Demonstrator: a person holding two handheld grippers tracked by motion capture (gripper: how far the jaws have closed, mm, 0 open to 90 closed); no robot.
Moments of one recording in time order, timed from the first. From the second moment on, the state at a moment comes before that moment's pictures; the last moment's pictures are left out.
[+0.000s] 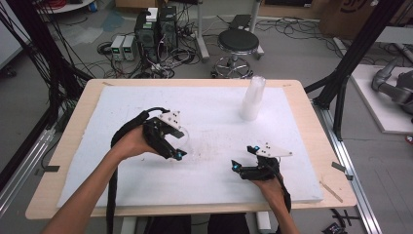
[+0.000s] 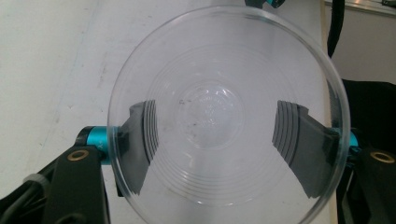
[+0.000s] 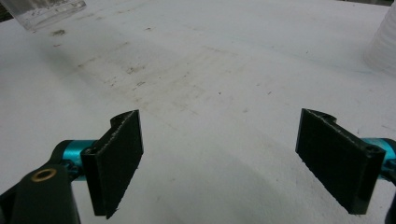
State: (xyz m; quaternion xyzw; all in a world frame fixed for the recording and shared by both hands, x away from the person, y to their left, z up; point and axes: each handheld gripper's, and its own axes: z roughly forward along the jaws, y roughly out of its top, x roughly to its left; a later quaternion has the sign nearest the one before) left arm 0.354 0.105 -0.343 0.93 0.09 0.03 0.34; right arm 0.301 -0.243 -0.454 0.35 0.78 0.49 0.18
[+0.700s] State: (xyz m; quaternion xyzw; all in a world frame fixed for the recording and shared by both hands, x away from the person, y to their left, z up) left arm 0.385 0.076 -0.375 0.96 0.11 0.04 0.26; right arm 0.301 -0.243 -0.454 0.35 0.78 0.49 0.18
